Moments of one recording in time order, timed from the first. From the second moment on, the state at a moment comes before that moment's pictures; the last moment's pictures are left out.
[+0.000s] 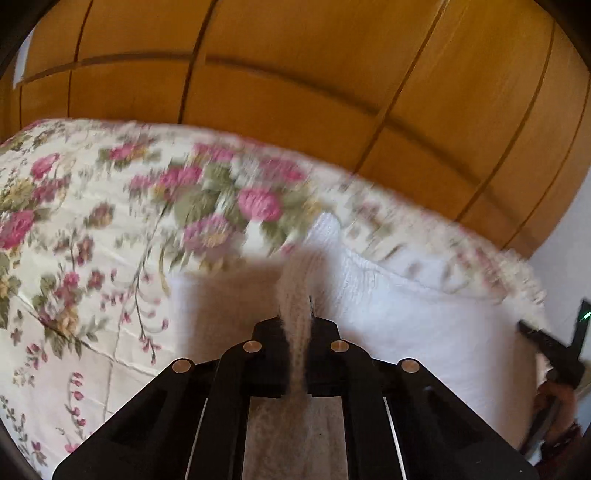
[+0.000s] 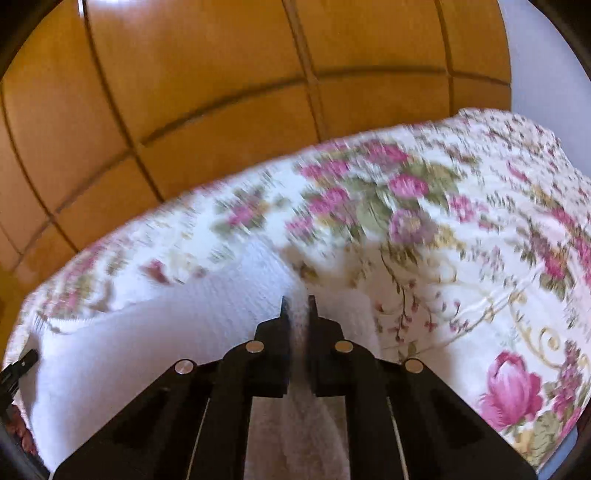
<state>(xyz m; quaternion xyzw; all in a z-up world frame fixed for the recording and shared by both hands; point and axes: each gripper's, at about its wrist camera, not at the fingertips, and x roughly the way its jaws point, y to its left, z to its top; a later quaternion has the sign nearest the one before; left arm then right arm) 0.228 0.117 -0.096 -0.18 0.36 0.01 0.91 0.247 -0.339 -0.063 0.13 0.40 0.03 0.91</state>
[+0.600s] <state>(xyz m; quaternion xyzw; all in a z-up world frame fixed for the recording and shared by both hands) 0.168 0.080 -0.051 -0.20 0.24 0.00 0.95 0.230 -0.330 -0.078 0.11 0.36 0.02 0.93</state>
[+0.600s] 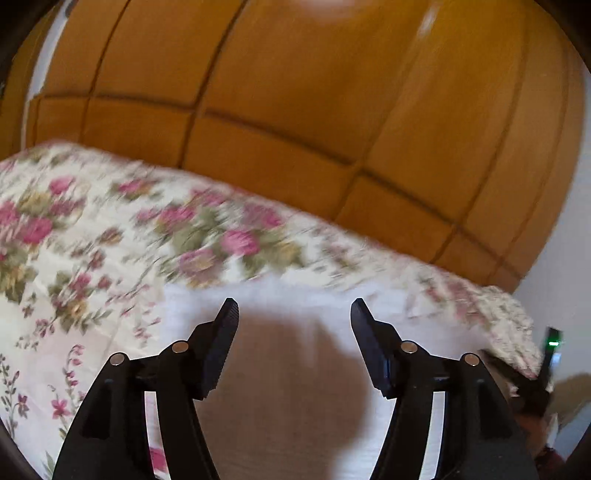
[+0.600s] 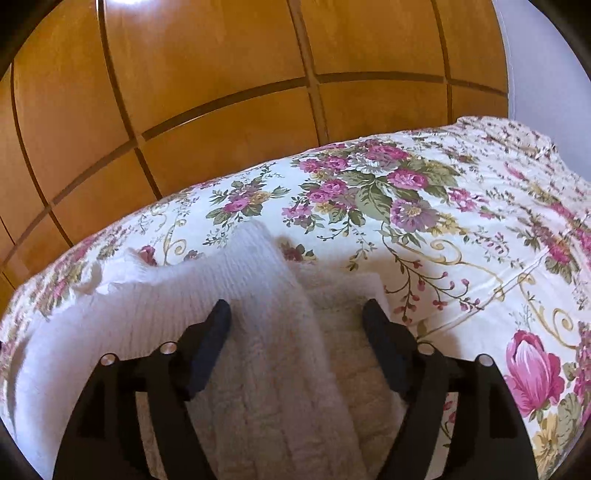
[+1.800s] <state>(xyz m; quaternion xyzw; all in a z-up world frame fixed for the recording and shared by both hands) 0.274 -0.011 -0.097 -0.06 0.39 -0.06 0.92 0.230 -0.334 -0.080 0.13 0.36 0.03 0.93</state>
